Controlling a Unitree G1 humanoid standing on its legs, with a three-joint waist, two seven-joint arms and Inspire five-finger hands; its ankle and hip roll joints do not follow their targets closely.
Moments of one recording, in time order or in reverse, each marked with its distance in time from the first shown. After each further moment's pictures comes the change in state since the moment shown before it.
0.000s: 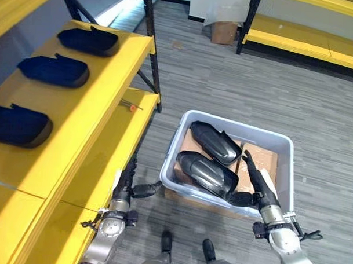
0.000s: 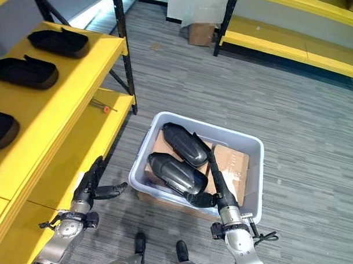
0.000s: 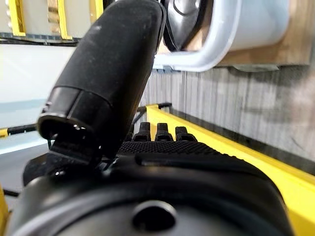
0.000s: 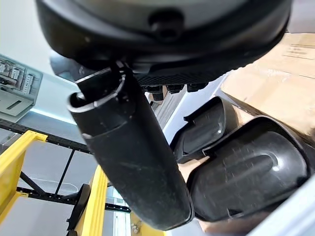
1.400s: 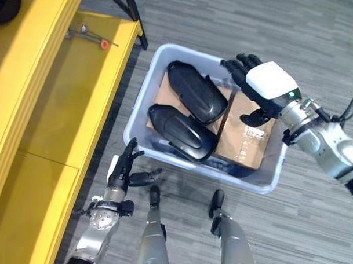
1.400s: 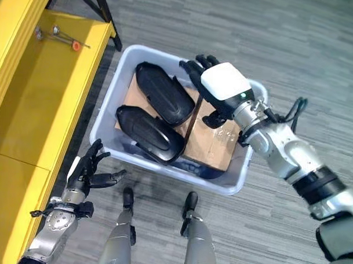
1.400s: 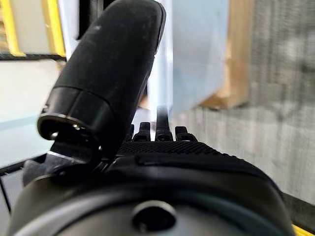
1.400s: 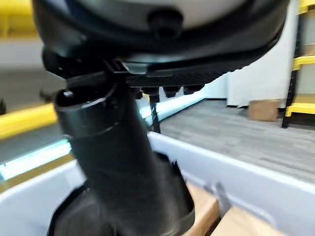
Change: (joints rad) left arm -0.005 0.085 0.039 -0.112 -0.038 -0.026 -0.041; right arm -1.049 -0.639 0.531 0.247 -0.490 0.004 0.004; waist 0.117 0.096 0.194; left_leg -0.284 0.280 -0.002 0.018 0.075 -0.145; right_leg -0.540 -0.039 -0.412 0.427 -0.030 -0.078
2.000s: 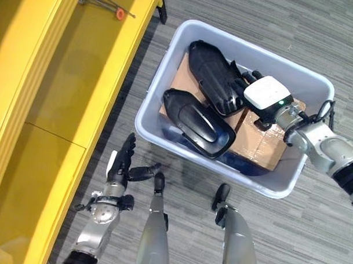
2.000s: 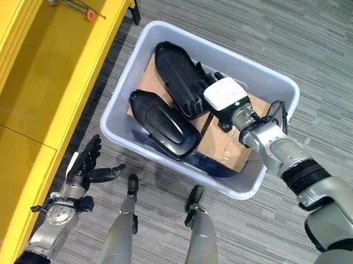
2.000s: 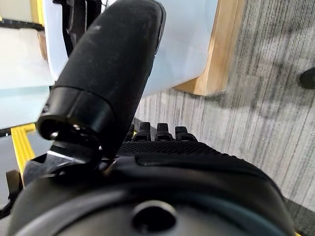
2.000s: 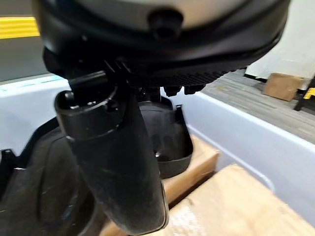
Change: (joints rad) left arm -0.047 -0.001 -0.003 0.027 -0.041 -0.001 0.024; right arm -0.063 0.080 0.120 0.195 -0.181 0.047 0.026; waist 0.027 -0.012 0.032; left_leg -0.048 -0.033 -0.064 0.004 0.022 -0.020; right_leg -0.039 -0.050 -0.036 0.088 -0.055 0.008
